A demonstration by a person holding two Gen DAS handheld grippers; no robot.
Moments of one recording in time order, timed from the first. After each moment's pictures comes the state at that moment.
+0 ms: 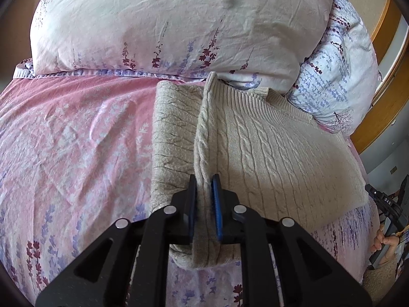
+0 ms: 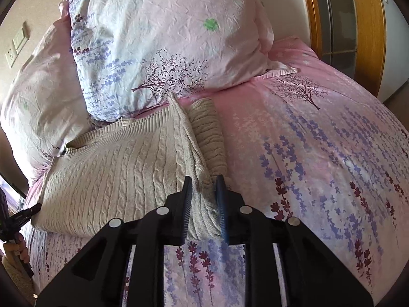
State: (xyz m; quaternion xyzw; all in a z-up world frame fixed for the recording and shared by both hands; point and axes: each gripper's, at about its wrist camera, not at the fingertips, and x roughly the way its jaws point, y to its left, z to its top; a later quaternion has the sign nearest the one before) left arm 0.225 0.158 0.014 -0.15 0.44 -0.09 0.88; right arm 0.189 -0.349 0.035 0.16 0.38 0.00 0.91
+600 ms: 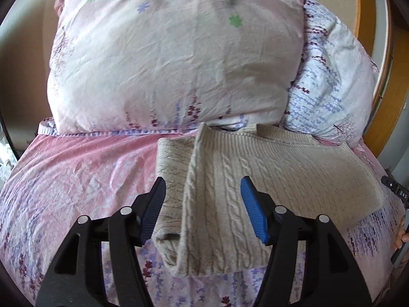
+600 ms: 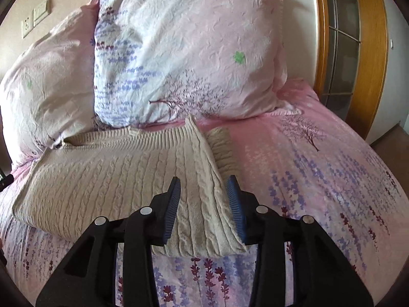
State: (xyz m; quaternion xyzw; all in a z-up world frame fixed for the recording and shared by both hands) left arm 0.204 0.123 0.062 -0.05 0.33 -0.05 0.94; right arm 0.181 -0.306 0.059 0.07 0.32 -0.02 0.95
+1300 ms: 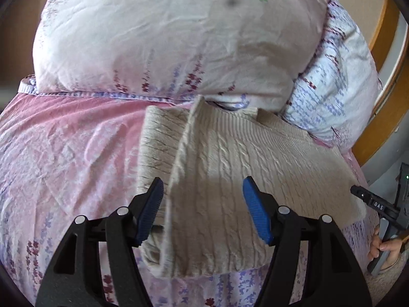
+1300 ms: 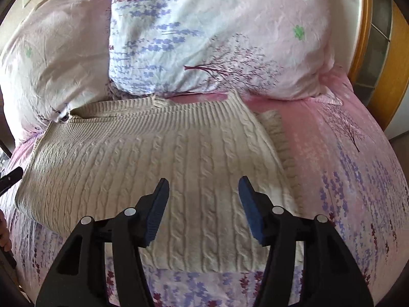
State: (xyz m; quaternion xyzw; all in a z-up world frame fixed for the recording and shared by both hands) left arm 0.226 0.149 0.032 -0.15 0.40 -0.06 0.90; right arm 0.233 -0.248 0.039 0.03 0.42 0.03 0.91
